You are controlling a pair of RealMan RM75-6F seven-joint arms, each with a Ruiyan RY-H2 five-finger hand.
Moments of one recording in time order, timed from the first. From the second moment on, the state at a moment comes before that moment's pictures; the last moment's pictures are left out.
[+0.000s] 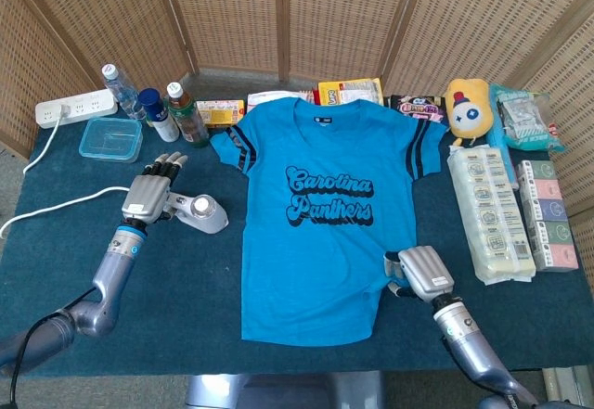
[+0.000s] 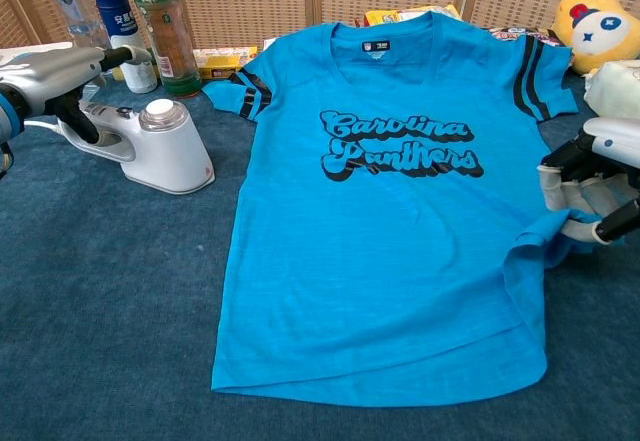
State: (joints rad) left arm -0.68 -1.63 -0.21 -1.06 1.19 0.95 0.09; right arm 0.44 -1.38 0.05 -1.65 -1.35 1.08 -0.15
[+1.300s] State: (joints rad) left arm -0.32 -1.06 -0.02 -1.79 1.30 1.24 0.03; right arm 0.38 -1.24 0.01 -1.69 -1.39 1.13 -0.14
